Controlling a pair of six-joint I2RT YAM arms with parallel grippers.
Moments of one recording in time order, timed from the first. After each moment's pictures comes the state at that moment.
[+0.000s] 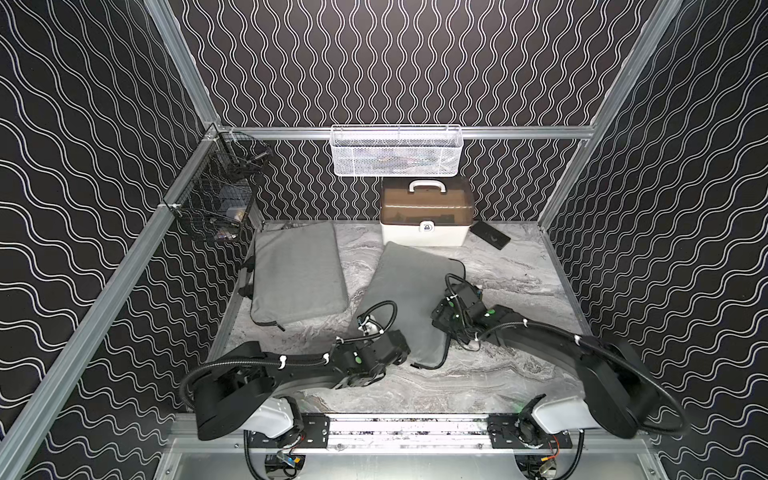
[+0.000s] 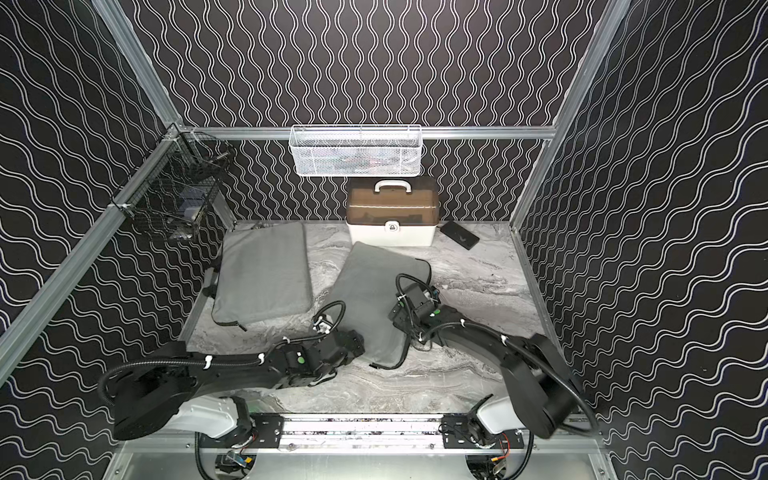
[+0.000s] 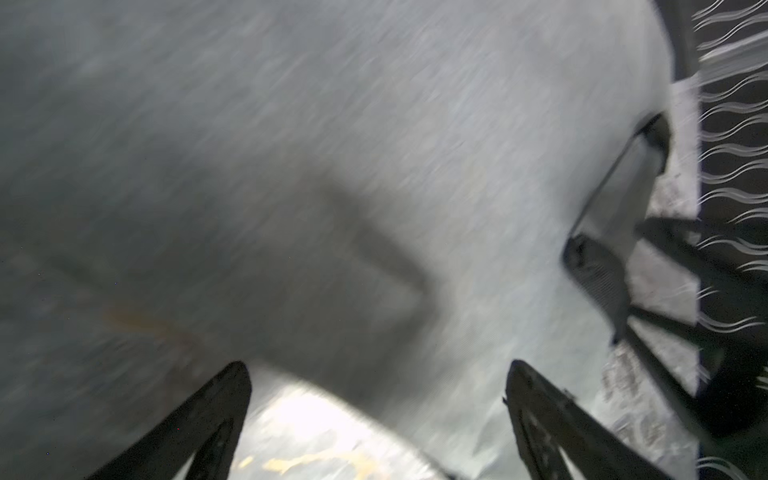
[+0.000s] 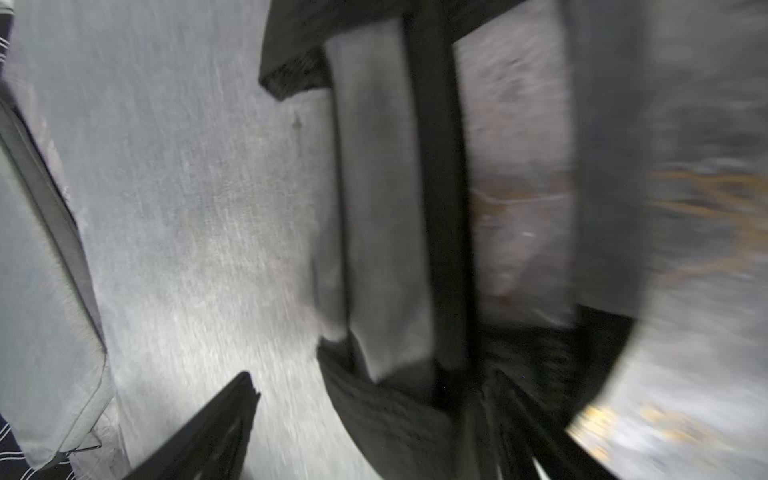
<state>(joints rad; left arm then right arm) -0.99 1.45 0.63 -0.10 -0.39 -1.36 0.65 1.35 0.74 -0.39 0.16 1.17</state>
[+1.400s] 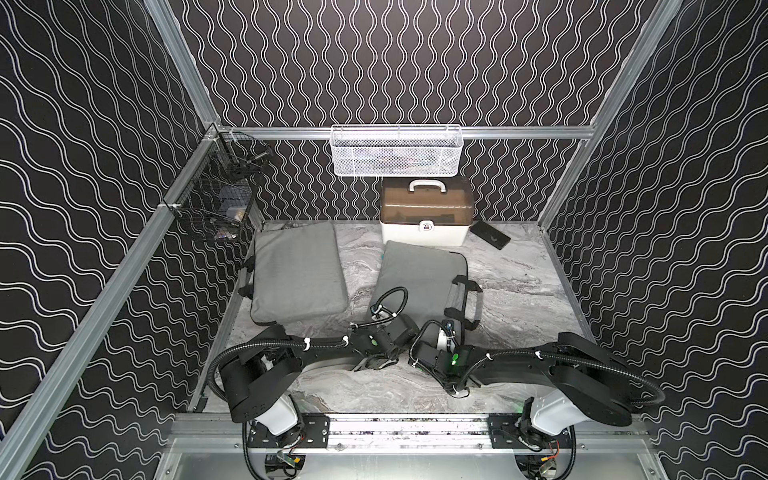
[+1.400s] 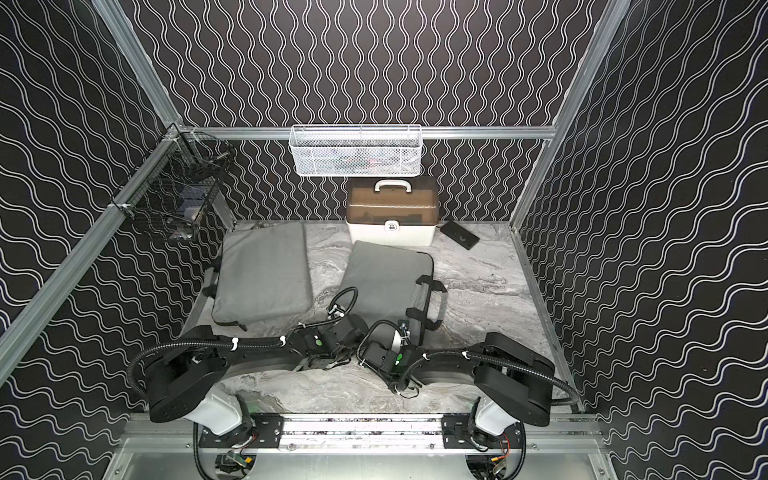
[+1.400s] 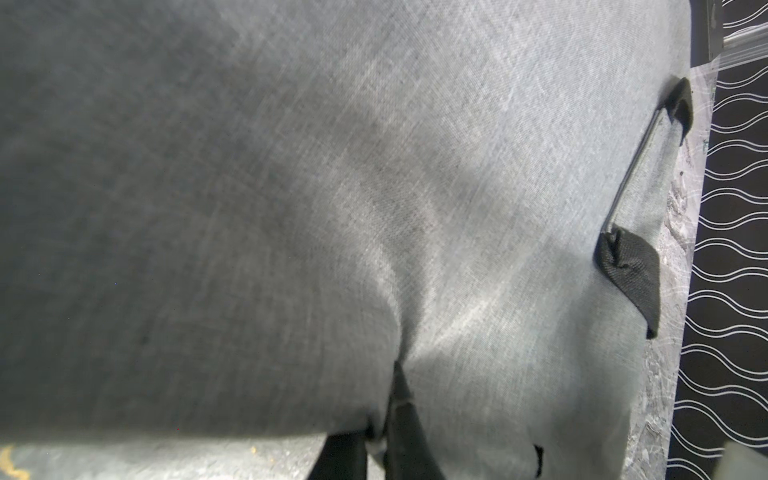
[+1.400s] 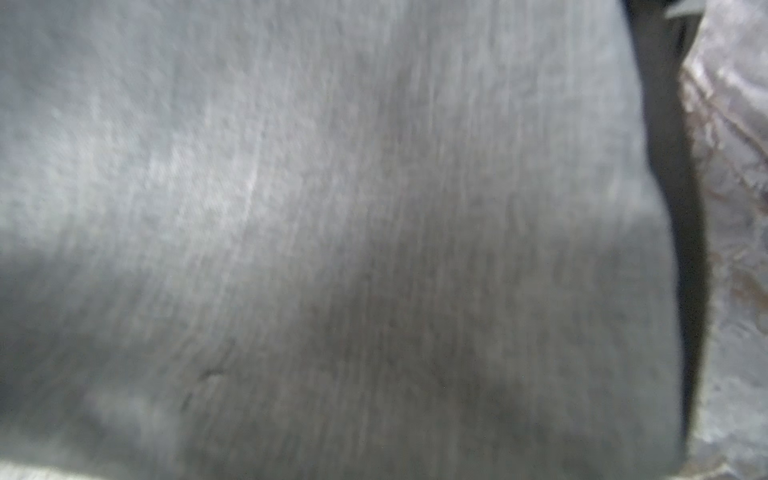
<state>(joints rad) -0.94 1.58 0.78 -0.14 -0.28 -1.36 1.15 1.56 0.68 -0.44 0.58 1.18</state>
